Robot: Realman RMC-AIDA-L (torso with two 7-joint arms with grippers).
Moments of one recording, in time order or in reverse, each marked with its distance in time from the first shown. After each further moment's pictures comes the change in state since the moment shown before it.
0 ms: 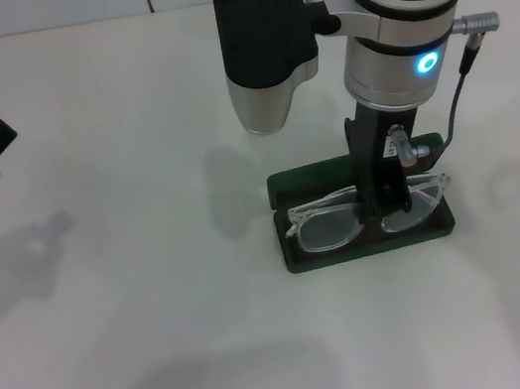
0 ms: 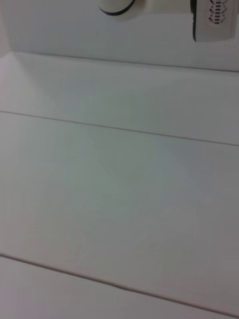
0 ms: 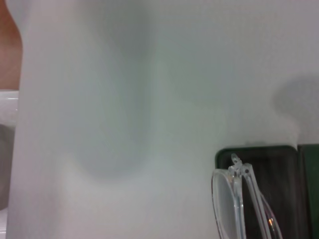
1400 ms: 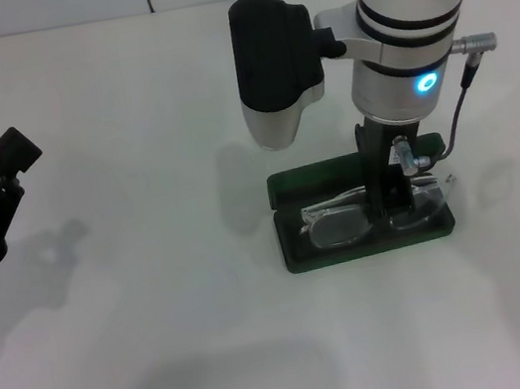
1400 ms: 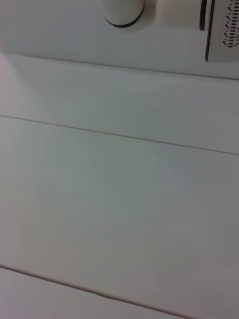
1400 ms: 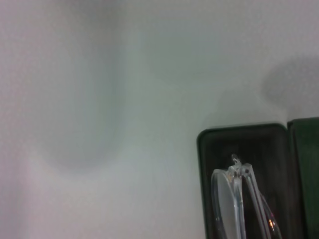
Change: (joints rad) left arm 0.011 -0.019 0.004 -0.007 0.031 0.000 0.014; right arm 0.007 0.000 -0.081 0.117 0.006 0.124 -0.006
